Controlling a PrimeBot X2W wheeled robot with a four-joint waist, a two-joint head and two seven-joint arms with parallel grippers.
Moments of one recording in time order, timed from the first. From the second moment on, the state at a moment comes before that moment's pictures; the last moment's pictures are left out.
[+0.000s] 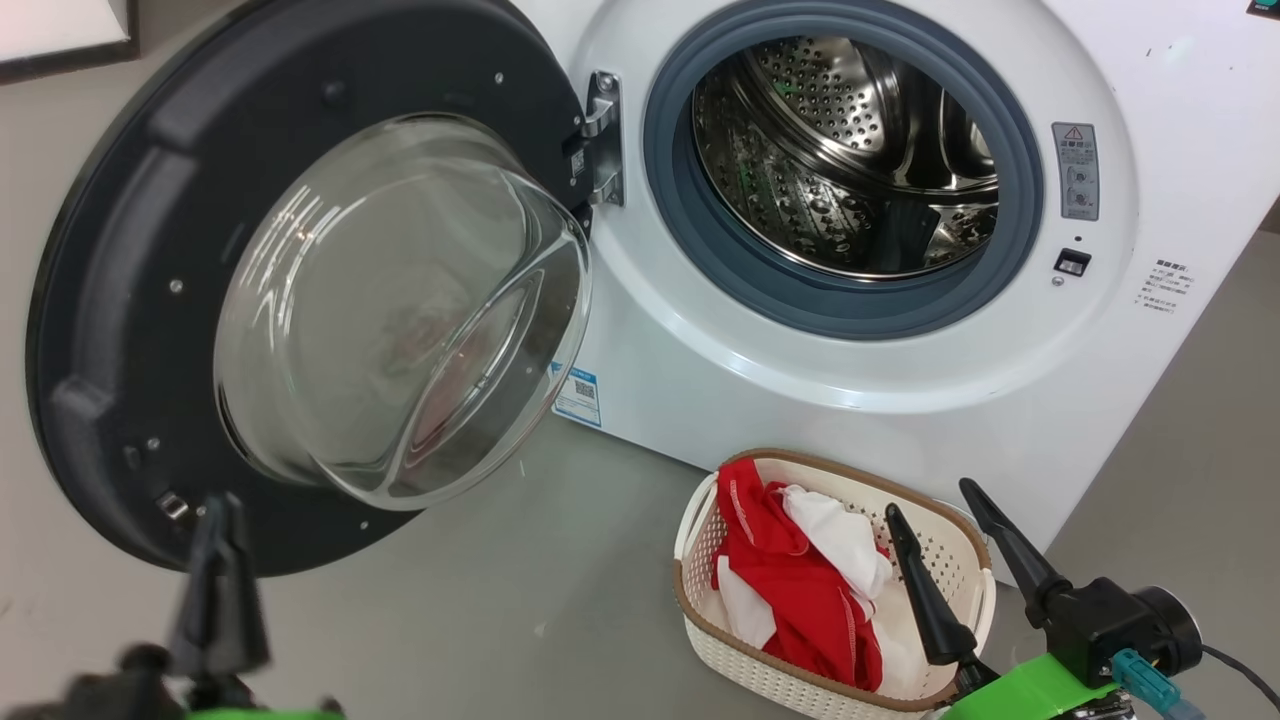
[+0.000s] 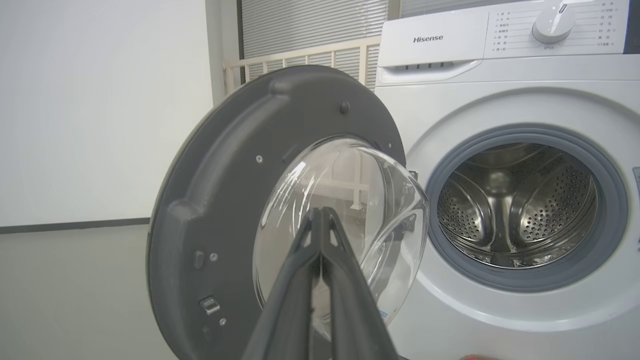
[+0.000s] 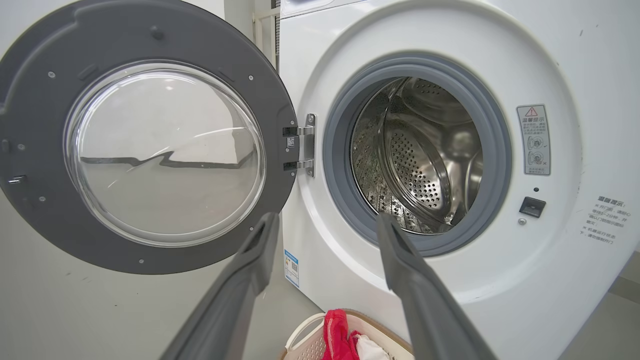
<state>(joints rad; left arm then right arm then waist) 0.05 0.13 -0.03 -0.10 -0.20 0.18 -0.23 0.01 -0.04 0.09 0.15 0.14 0.13 -0.26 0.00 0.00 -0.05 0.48</state>
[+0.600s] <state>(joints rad) -0.46 0.26 0.25 0.17 -0.50 0.10 -0.21 0.02 -0.04 0.09 0.16 0.16 0.13 -0.26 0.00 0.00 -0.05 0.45</state>
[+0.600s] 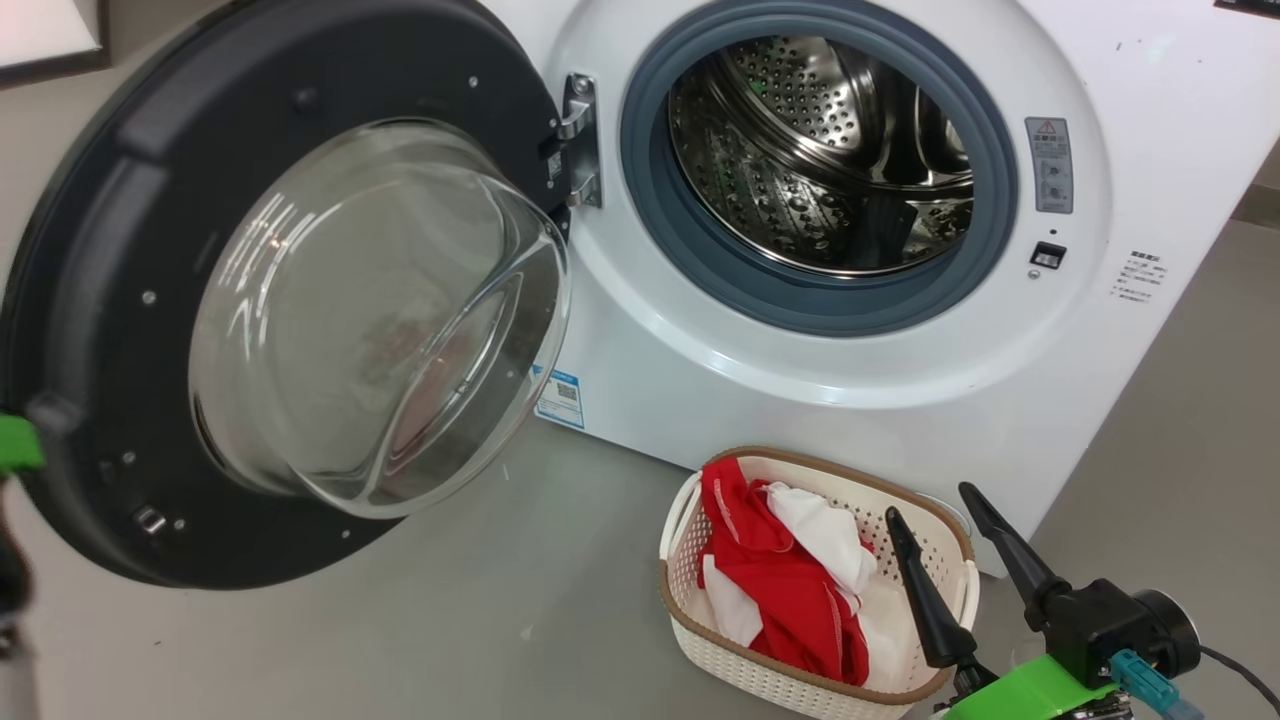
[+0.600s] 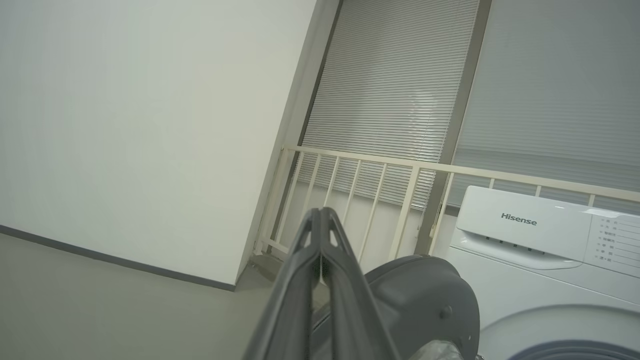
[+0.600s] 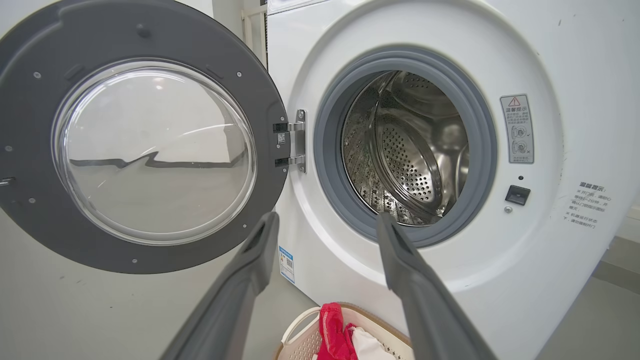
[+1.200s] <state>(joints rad) -0.80 0.38 0.45 0.92 -0.82 0.04 0.12 0.01 -0.04 0.11 0.18 0.12 0.13 -0.26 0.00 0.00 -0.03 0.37</state>
